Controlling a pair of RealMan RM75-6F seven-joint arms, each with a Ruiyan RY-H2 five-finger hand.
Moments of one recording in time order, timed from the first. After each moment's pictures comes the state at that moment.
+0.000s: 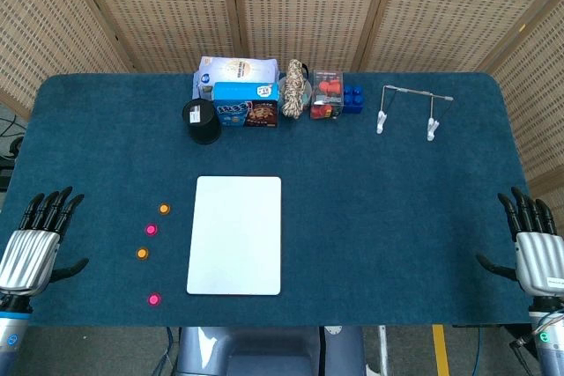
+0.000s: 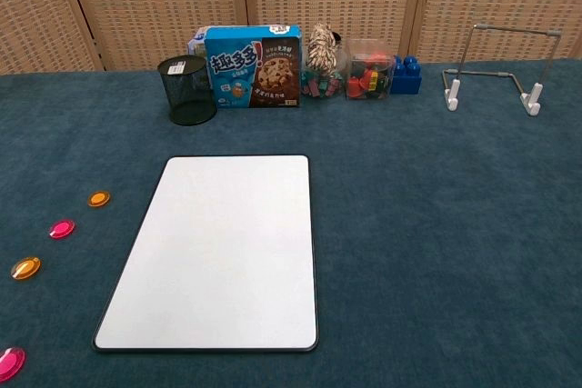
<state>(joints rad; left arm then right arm) -0.14 -1.09 -0.02 -1.80 1.52 1.45 0.27 0.10 -1.16 0.11 -1.52 -1.44 1.47 0.00</state>
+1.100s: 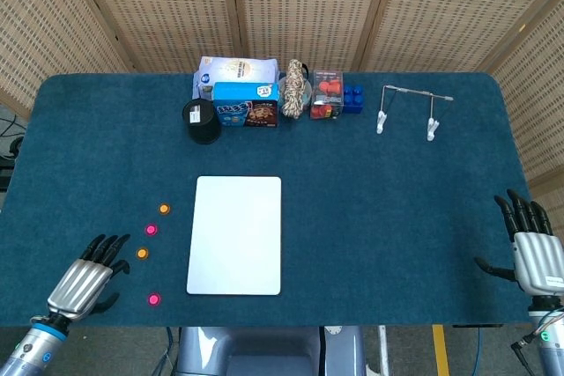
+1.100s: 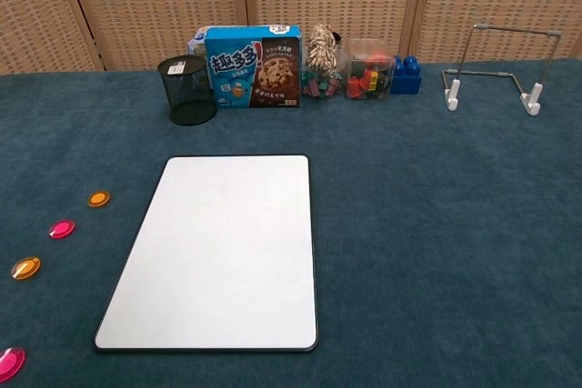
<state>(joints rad) -0.20 -1.14 0.13 -1.76 1.56 1.16 0.36 0.11 -1.13 0.11 -1.54 -1.43 1.43 0.03</state>
